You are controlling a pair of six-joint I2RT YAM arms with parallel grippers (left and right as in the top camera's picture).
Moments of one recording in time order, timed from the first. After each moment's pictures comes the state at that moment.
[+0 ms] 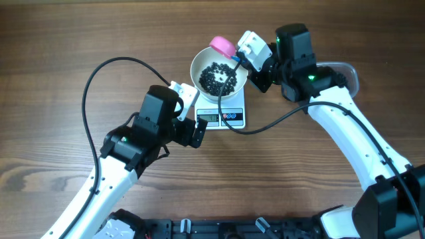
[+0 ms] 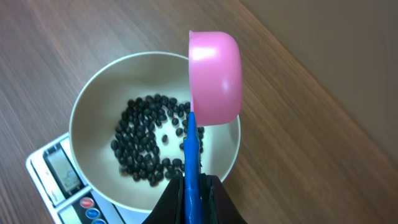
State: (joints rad) left arm -0.47 1.15 0.91 -0.65 0.08 -0.04; right arm 0.34 1.60 1.27 -0.42 -0.29 -0.52
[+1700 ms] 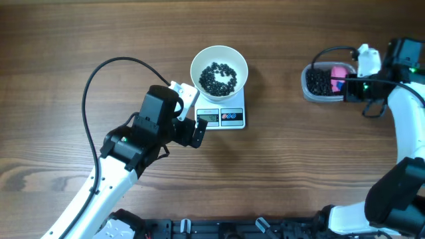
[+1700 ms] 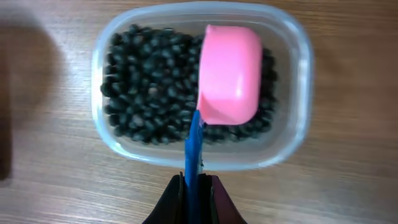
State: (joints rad) left arm -0.47 1.15 0.91 -0.65 0.08 -0.04; right arm -0.29 1.65 1.28 -0.85 -0.22 -0.29
